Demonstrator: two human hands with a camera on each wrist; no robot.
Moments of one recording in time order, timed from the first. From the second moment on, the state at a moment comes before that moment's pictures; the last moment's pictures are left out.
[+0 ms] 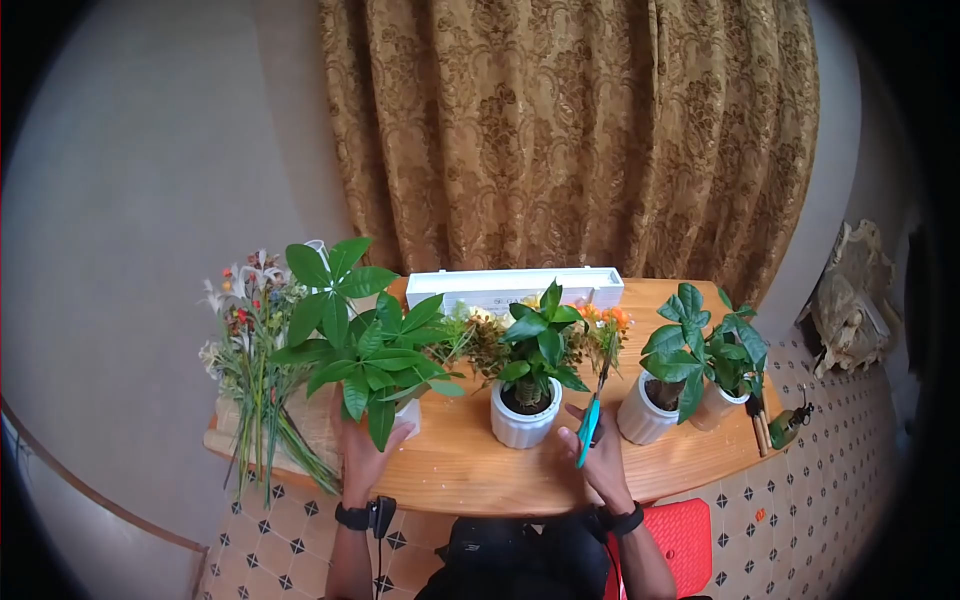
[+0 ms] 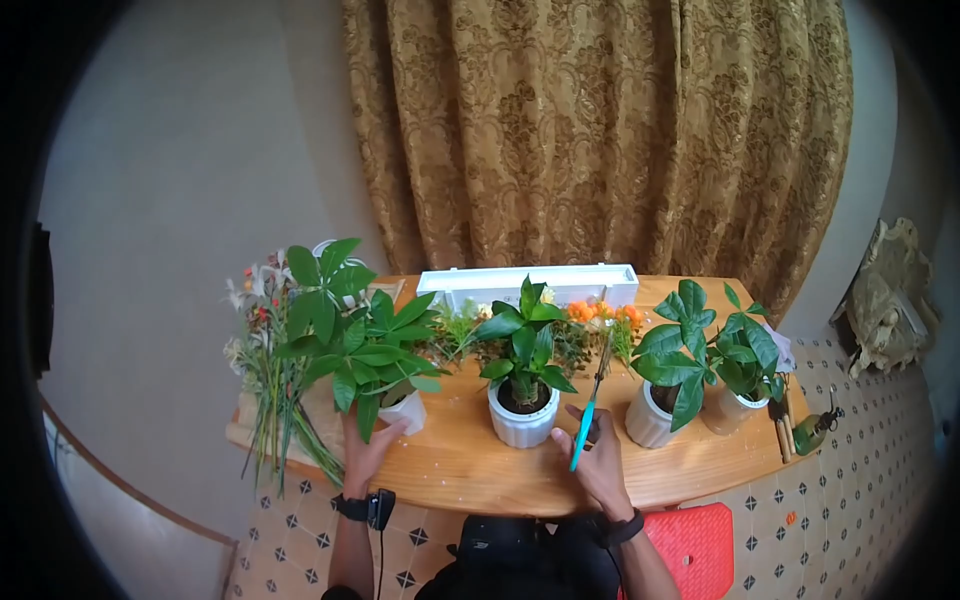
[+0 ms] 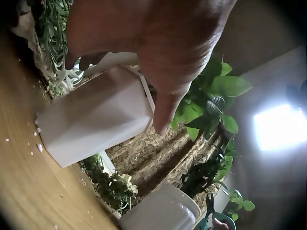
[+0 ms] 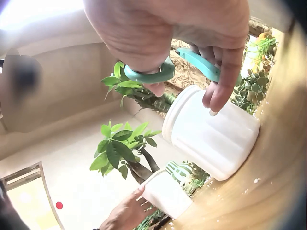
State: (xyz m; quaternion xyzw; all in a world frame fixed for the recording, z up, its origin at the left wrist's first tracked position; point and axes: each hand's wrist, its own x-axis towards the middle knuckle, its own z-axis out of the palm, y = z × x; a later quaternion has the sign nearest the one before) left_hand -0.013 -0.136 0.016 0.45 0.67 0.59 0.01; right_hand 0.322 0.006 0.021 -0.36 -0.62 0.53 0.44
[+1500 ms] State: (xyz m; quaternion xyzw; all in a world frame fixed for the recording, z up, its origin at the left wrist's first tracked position) left_hand 0.037 -0.061 -0.028 0.55 0.60 0.57 0.15; right_hand 0.303 0.019 0.019 -0.35 -0.57 0.60 0.44
